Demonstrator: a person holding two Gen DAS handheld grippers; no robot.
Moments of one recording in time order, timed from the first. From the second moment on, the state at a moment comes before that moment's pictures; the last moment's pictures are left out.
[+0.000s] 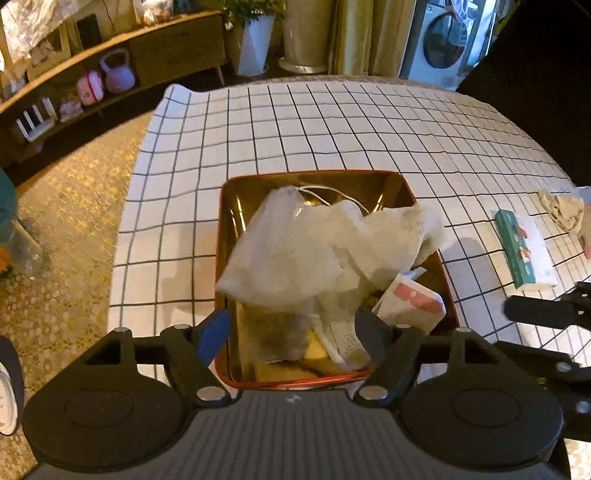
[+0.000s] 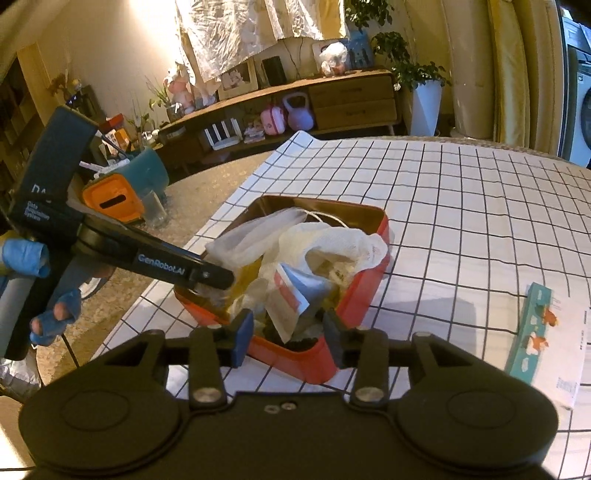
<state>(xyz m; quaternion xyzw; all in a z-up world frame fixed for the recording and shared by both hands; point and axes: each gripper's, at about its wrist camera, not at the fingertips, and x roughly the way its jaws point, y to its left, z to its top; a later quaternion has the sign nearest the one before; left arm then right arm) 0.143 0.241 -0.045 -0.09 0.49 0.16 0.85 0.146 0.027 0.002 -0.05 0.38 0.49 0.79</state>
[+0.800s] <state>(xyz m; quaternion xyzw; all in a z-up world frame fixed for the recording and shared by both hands) 0.144 0.103 0.028 -0.04 0.37 0.06 0.92 0.134 -0.101 0.060 -0.01 0.32 0.43 0.84</state>
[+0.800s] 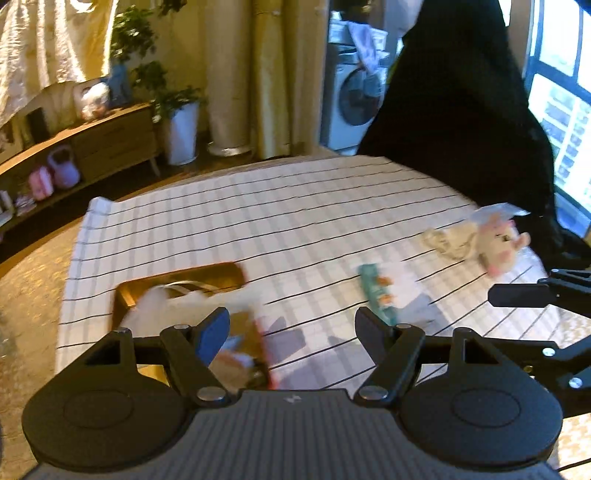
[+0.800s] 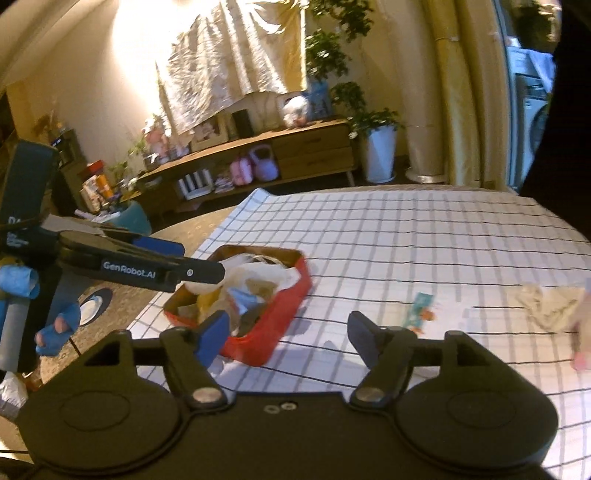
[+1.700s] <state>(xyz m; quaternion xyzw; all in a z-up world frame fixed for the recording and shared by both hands) 0.297 -0.032 -0.020 -0.06 0.37 -0.06 0.93 0.239 -0.256 0.043 -0.02 0.32 0.24 0.92</state>
